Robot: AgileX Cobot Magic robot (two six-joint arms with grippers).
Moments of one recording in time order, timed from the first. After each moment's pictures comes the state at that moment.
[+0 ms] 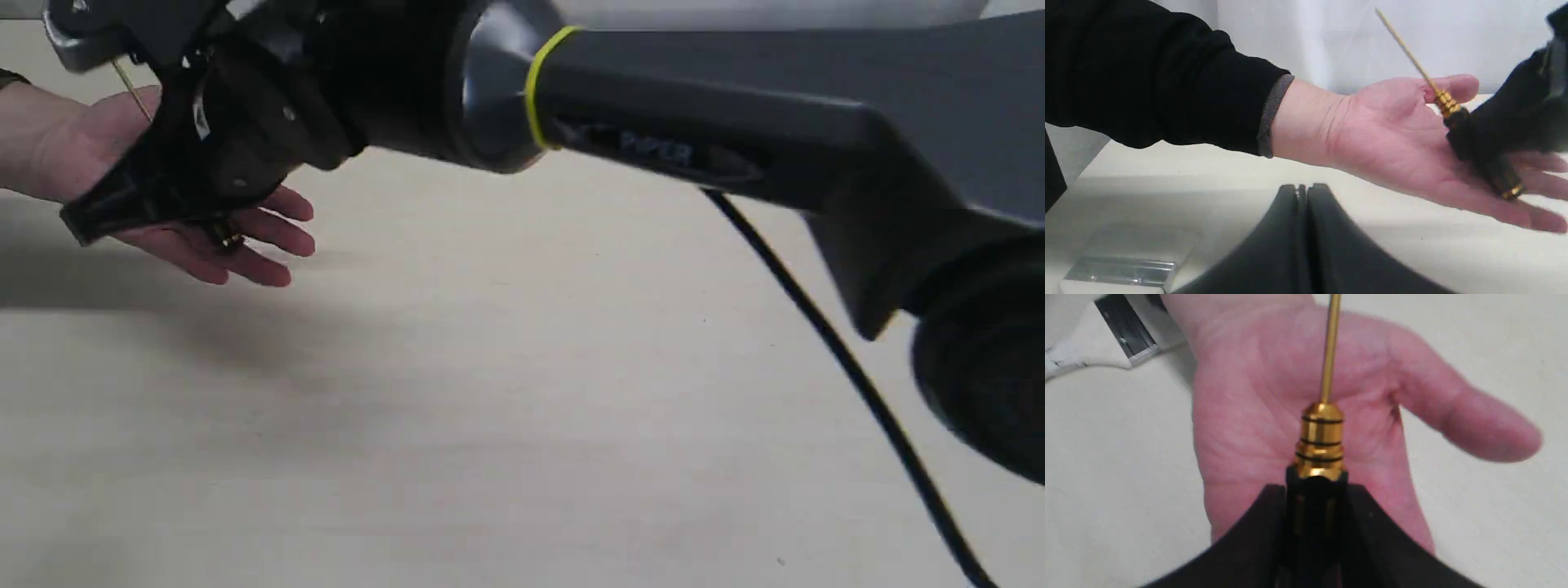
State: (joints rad) left arm 0.02 0.00 0.00 0.07 0.26 -0.07; right arm 0.93 2.17 -1.80 -0.11 0.51 0.25
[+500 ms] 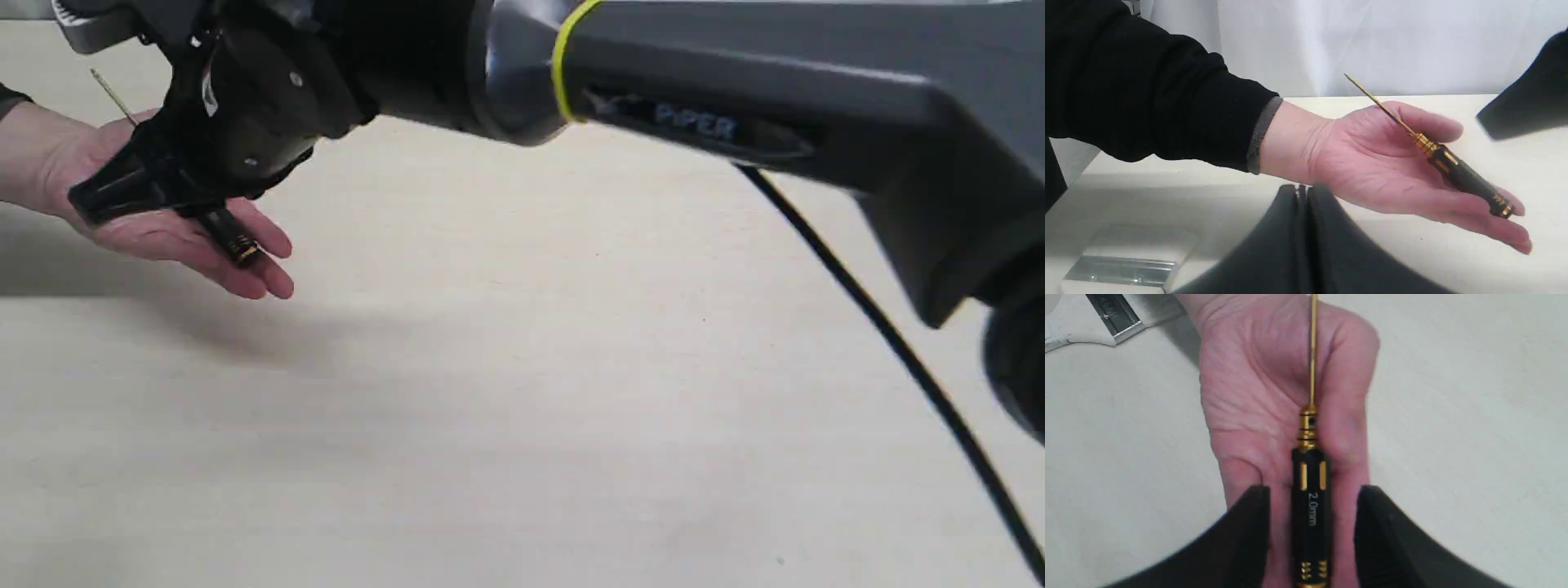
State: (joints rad) left arm 0.02 0.00 0.00 0.07 0.26 -0.07; right arm 0.93 2.12 -1.81 -0.11 0.61 0.25
